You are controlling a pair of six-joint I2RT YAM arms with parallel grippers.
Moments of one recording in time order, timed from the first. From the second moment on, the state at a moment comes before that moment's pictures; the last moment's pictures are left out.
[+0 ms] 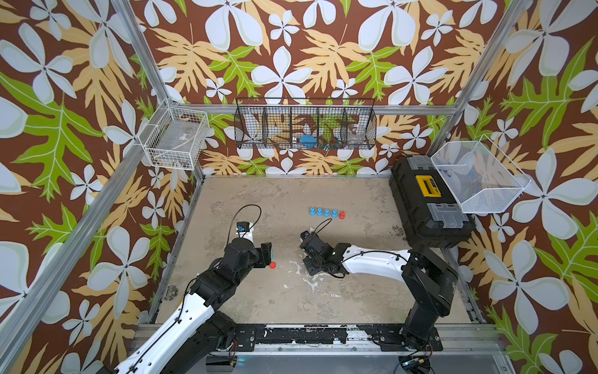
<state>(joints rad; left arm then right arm) -0.54 0.72 0.61 -0.48 -0.21 -0.51 0.95 1.78 1.07 -0.39 0.19 0.36</state>
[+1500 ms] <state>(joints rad) -0.54 0.72 0.61 -0.48 -0.21 -0.51 0.80 1.70 1.18 -0.51 0.17 0.26</state>
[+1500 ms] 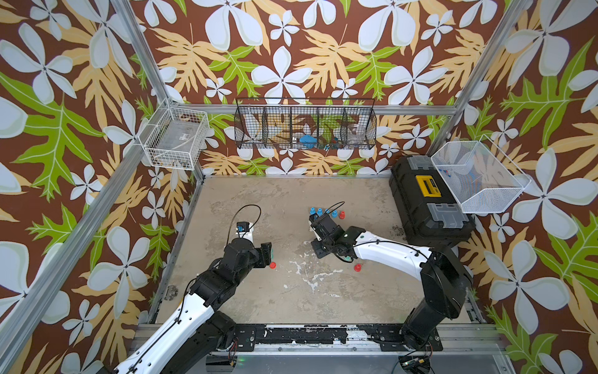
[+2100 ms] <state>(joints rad) -0.54 0.72 0.61 -0.48 -0.21 -0.51 0.62 1.67 1.28 -0.57 0.18 0.16</state>
